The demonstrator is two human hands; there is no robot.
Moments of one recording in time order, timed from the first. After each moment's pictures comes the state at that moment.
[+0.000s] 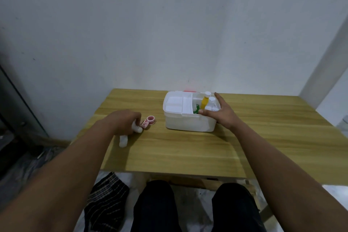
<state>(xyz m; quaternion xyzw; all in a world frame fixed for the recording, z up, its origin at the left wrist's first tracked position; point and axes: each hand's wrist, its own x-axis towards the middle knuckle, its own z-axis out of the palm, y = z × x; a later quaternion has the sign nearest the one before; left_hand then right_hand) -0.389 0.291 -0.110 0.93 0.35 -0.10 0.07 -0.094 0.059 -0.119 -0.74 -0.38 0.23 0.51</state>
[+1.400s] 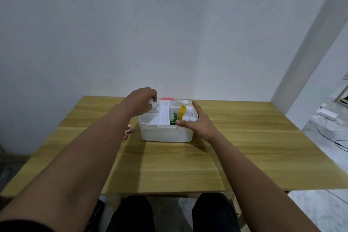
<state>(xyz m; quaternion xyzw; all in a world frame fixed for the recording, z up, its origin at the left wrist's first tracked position) -0.243 0.285 -0.075 0.96 0.21 0.15 0.09 -0.094 0.058 -0.122 -0.75 -0.37 0.24 0.50</state>
